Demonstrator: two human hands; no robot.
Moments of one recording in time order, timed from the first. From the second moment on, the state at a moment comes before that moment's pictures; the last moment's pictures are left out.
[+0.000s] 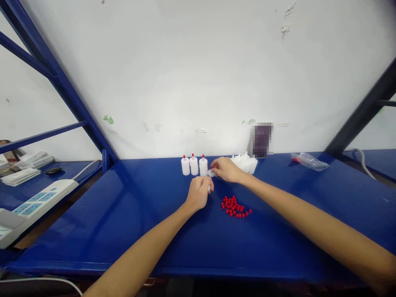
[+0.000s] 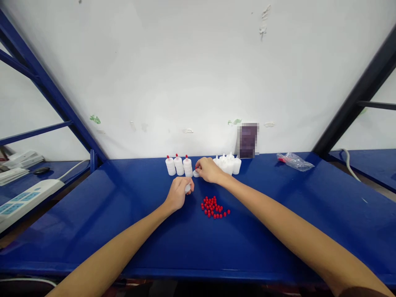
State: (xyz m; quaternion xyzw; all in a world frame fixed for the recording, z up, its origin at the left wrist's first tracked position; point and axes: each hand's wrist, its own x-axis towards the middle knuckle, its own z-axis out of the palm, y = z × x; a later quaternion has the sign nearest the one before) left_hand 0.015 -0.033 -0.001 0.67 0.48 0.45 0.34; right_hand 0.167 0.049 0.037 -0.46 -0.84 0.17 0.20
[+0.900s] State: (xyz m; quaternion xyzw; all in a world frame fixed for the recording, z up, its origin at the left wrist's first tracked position) left_hand 0.008 -0.019 -0.009 0.55 0.40 0.53 0.51; right_hand 0.161 0.001 0.058 -0.27 -0.85 0.34 0.30
